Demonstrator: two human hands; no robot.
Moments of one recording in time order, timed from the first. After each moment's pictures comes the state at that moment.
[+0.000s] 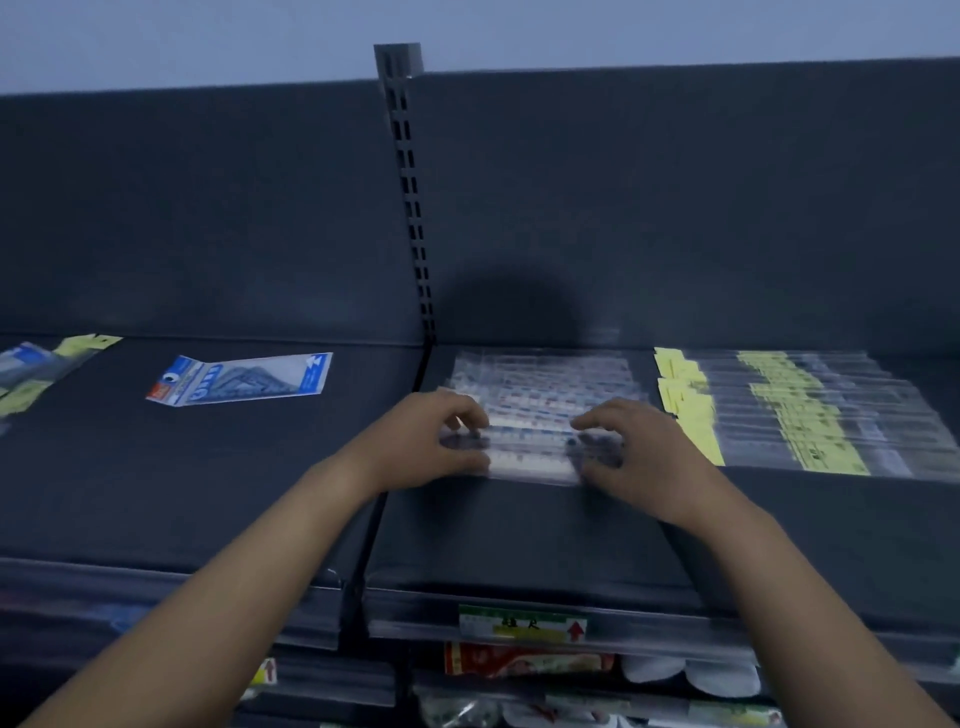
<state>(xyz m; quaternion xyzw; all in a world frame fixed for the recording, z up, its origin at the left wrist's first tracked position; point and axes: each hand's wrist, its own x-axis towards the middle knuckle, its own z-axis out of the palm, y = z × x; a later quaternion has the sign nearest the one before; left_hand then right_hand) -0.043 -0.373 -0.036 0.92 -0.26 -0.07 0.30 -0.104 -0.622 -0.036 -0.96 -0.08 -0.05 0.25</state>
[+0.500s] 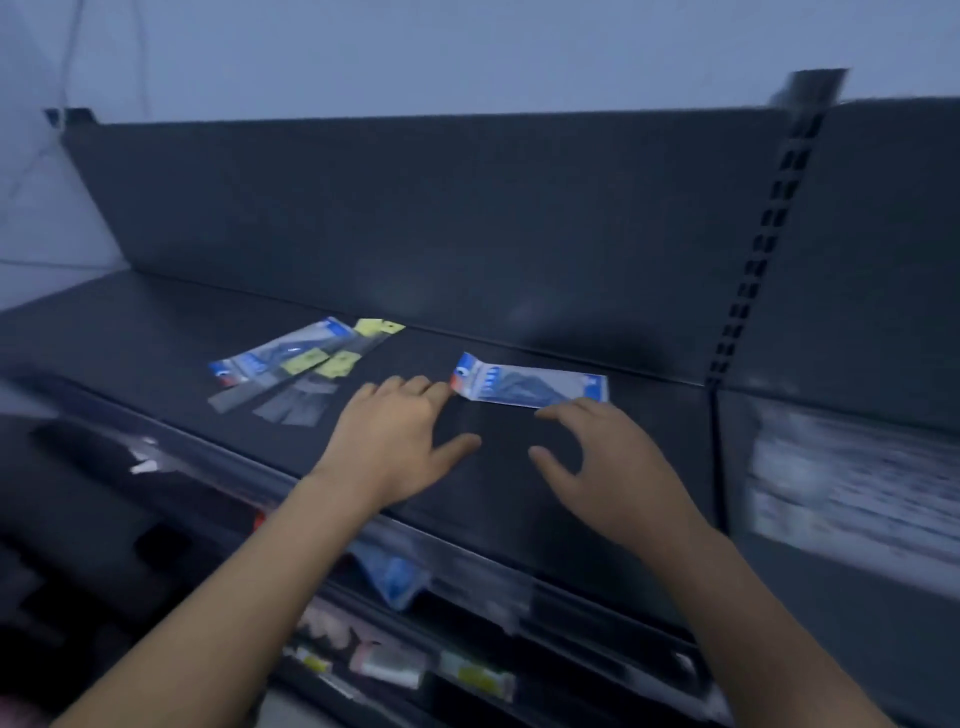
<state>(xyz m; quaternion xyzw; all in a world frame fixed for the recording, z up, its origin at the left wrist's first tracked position) -0.085 -0.105 -0.007 0.99 -0.04 0.13 -0.03 -0.072 -0.318 -0.018 -0.93 -0.25 -0.12 0.25</state>
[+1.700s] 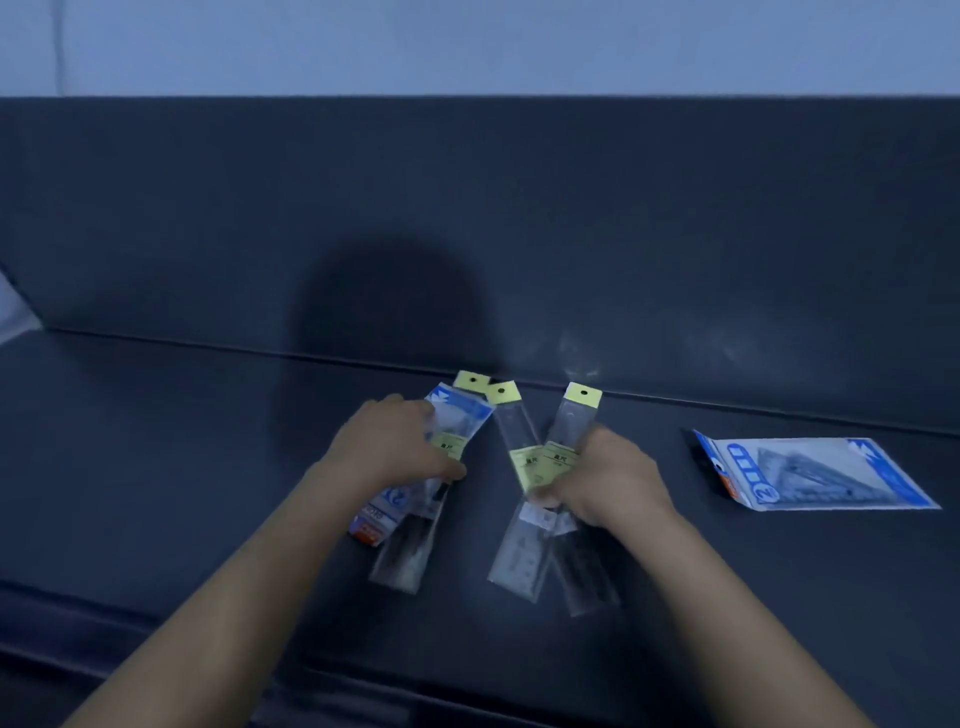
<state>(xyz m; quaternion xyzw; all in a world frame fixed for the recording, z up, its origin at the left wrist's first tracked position) 0.108 0.195 -0.019 0.99 -0.03 -0.10 0.09 0.069 -0.005 -0.020 -0.95 0.15 0.11 0.25</state>
